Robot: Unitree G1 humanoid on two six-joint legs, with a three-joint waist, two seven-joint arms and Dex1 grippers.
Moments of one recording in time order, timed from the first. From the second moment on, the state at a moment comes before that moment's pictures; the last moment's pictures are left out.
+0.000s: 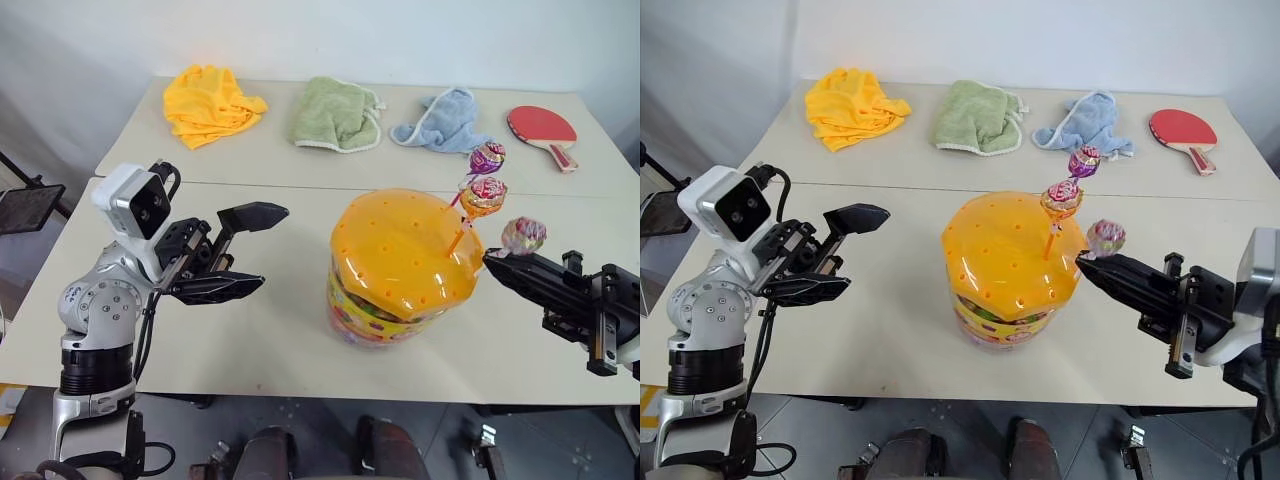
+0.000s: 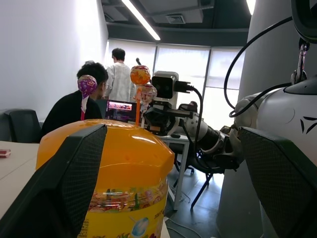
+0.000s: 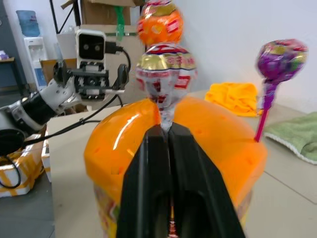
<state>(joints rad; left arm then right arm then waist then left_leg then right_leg) -0.51 0.54 0.21 -0.15 -1.04 0.62 -1.31 0.12 -0.79 -0.60 -0.68 1.20 0.41 0.86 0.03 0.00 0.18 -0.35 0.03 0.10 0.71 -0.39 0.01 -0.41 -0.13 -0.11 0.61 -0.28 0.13</state>
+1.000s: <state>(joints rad) -0.56 0.56 0.13 -0.17 -0.90 0.52 -1.34 0.33 -1.02 -0.53 -0.02 0.54 0.50 0.79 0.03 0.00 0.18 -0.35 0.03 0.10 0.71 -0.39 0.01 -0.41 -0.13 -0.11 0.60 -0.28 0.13</state>
